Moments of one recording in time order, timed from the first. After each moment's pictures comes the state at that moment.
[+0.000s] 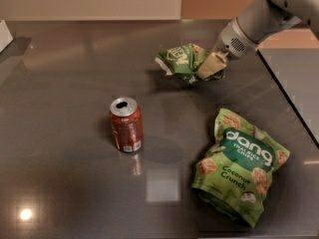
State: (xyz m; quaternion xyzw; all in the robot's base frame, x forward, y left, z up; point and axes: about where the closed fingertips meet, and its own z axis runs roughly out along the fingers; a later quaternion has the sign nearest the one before) arm 0.633 -0.133 0.887 -0.51 0.81 0.16 0.25
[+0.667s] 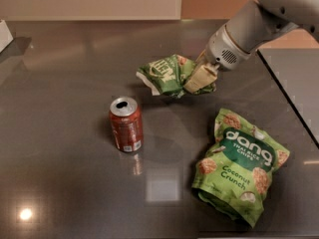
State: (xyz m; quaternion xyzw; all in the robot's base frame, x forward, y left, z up) arm 0.574 -0.090 0.892 -0.58 0.76 0.17 0.24
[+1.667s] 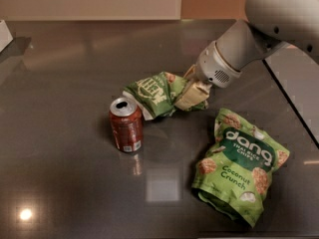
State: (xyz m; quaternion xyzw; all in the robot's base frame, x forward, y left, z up) arm 0.534 -0.061 0.874 -0.63 0.71 0.19 0.25
